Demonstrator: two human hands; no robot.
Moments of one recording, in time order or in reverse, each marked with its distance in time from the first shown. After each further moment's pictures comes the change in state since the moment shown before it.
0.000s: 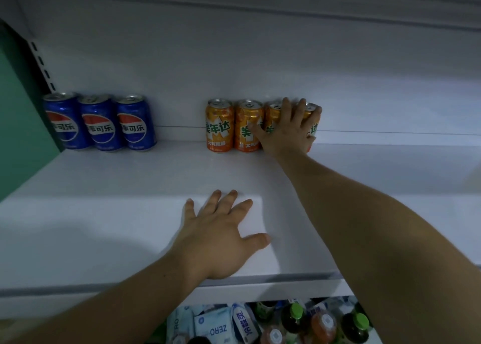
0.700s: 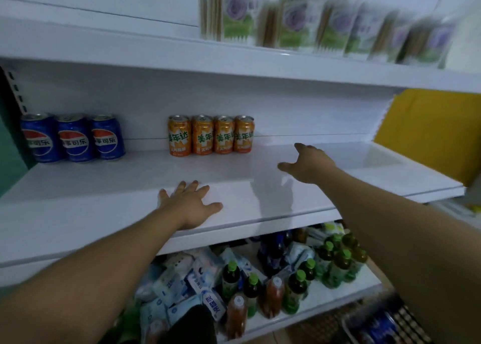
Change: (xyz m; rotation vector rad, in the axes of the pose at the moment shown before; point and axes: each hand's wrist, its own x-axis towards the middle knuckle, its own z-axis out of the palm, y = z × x) left_hand -0.007 0.002 -0.010 0.001 -0.003 0.000; right_hand -0.125 0.100 -0.176 -0.328 -0.281 0.121
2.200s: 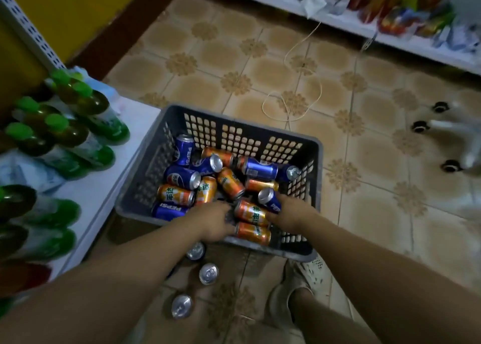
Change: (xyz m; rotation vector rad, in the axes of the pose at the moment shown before) left_hand -0.045 0.499 0.470 0.265 -0.918 1.020; right_hand -0.380 0.495 0.332 0.397 -0.604 1.087
